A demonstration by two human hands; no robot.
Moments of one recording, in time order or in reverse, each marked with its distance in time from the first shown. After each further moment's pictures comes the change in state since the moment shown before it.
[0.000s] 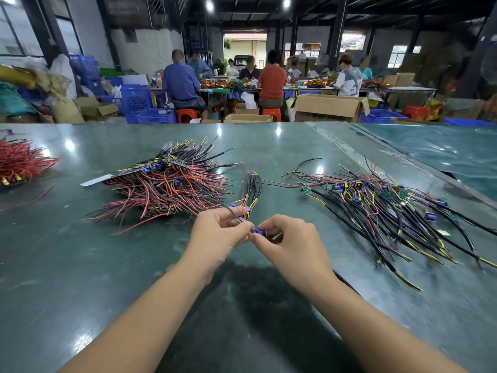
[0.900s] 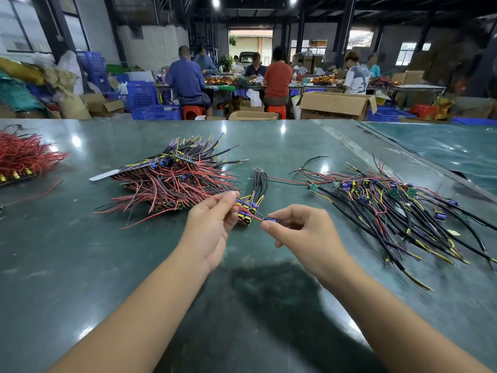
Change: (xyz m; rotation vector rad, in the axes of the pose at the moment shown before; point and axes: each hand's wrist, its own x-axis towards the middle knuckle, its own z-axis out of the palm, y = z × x) left_hand 0.013 0.009 -0.007 -0.479 0.157 -0.072; right_hand 0.007 -0.001 -0.011 0.480 -0.095 0.056
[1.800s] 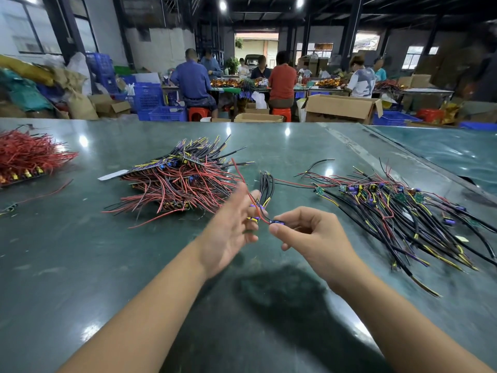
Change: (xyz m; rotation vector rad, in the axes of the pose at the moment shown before) left_hand -0.009 0.006 -0.006 0.283 -0.436 -0.184; right_hand -0.002 -0.002 -0.002 0.138 -0.078 -0.038
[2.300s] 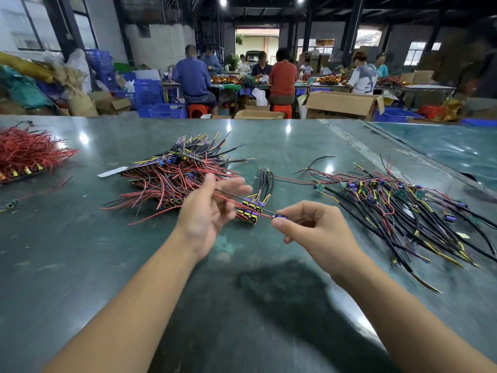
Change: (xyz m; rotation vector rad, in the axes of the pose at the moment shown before) left_hand 0.009 0.011 -0.023 -0.164 0.191 0.193; right_hand 0.002 0.000 -0.006 -0.015 0.009 -0.013
